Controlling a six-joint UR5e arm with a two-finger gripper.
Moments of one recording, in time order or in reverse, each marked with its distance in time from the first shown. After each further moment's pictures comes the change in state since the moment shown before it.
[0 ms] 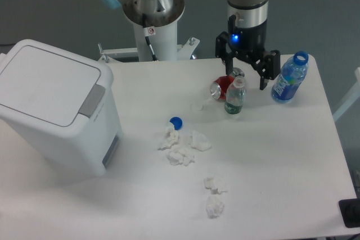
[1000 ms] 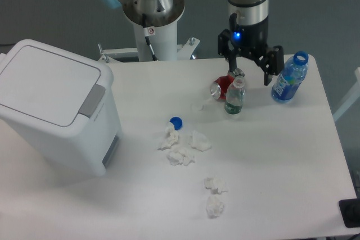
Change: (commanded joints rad) arm -0.011 0.061 0.000 -0.011 0.041 -0.084
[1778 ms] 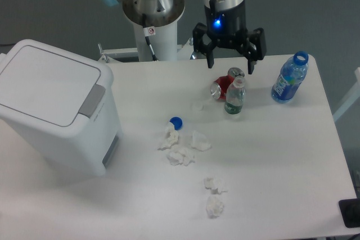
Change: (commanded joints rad) arm -0.124 0.005 0.044 -0.028 0.000 -0.451
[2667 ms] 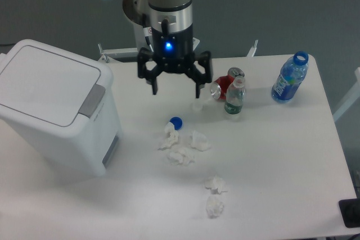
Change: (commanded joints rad) arm -0.160 -0.075 0.068 0.009 -0.198 -0.422
